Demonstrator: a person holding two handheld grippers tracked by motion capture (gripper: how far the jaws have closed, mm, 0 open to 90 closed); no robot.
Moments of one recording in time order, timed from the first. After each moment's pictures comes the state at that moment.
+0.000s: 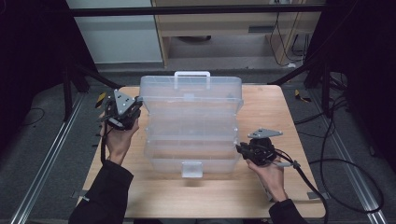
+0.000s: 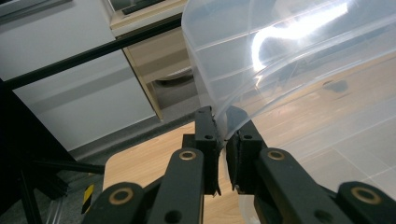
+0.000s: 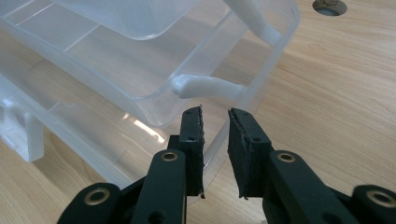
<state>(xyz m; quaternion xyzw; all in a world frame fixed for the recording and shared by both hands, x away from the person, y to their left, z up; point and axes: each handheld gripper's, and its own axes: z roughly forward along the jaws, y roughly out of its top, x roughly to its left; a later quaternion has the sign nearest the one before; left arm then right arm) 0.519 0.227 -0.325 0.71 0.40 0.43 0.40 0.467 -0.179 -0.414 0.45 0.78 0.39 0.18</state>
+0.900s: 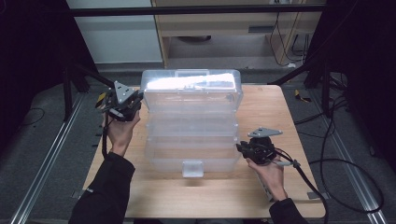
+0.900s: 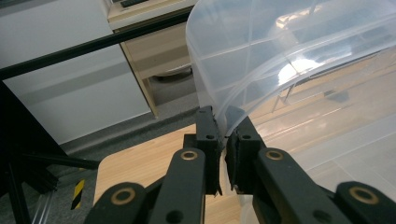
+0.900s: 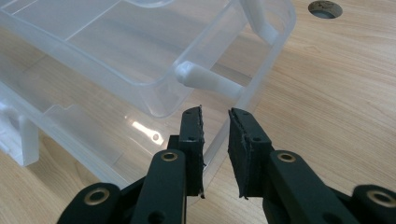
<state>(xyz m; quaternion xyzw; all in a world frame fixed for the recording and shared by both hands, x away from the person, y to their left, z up) 0.541 0.226 -0.315 0.70 0.42 0.41 0.41 0.470 -0.179 -0.414 0.45 0.78 0.39 0.18</state>
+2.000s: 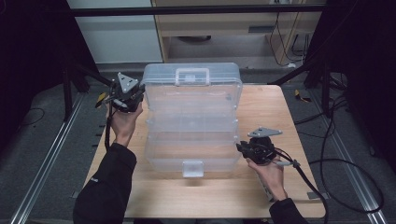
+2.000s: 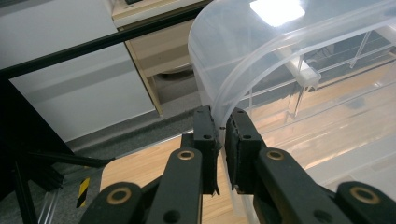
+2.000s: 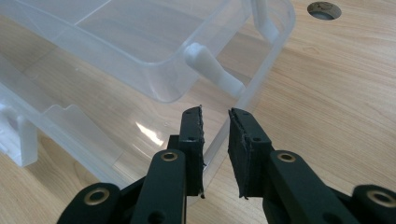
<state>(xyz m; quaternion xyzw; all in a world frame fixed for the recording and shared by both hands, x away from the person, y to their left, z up) 0.567 0.220 -0.307 0.70 0.43 0.41 0.40 0.471 -0.179 -0.415 0.45 0.78 0.39 0.19</state>
